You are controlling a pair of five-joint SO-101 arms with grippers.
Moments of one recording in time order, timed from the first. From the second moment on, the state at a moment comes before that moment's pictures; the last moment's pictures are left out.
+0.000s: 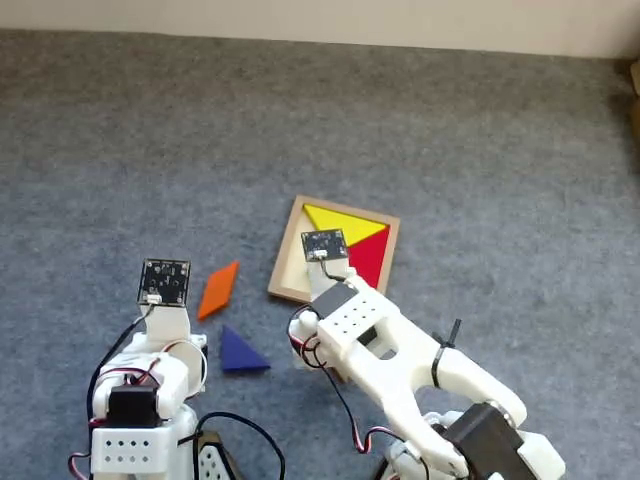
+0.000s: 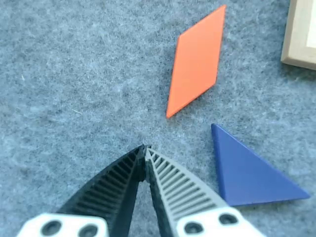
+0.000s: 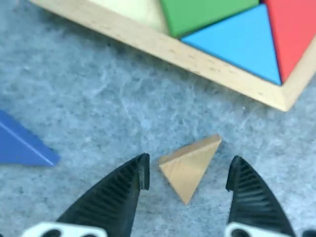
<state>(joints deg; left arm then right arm) -6.7 -102.4 96.0 75.5 2.5 -46.3 -13.8 49.2 58.7 -28.3</state>
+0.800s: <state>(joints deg) -6.7 -102.4 96.0 75.5 2.5 -44.2 -13.8 50.1 54.5 -28.3</state>
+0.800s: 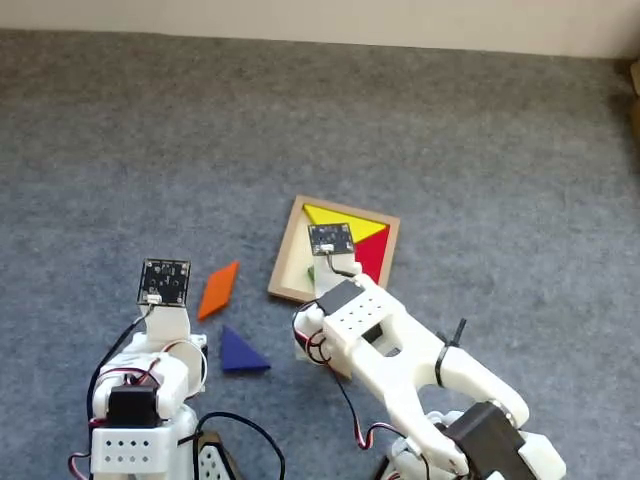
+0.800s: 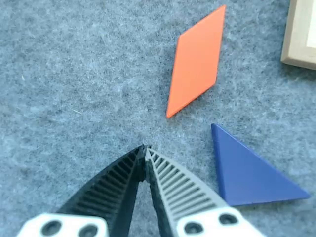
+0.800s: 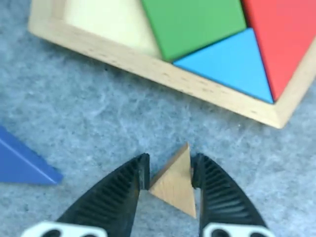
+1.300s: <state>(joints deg) -6.7 -102.4 96.0 75.5 2.5 -48.1 -13.8 50.1 58.8 -28.3</state>
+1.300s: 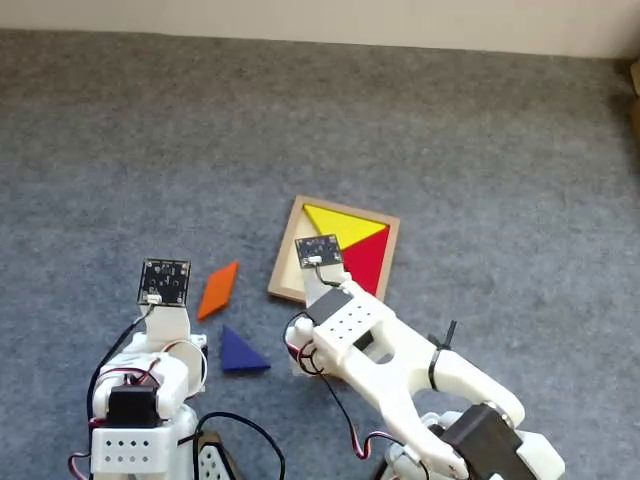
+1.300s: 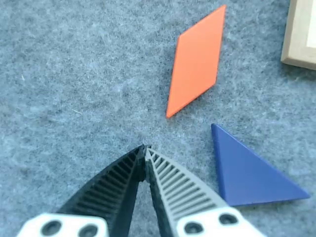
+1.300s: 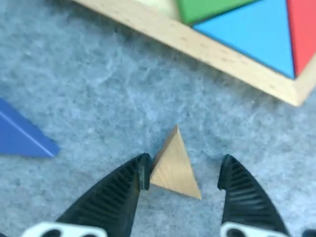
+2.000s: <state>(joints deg) -6.7 -102.4 96.0 75.5 2.5 -51.7 -14.0 53.4 58.8 -22.7</state>
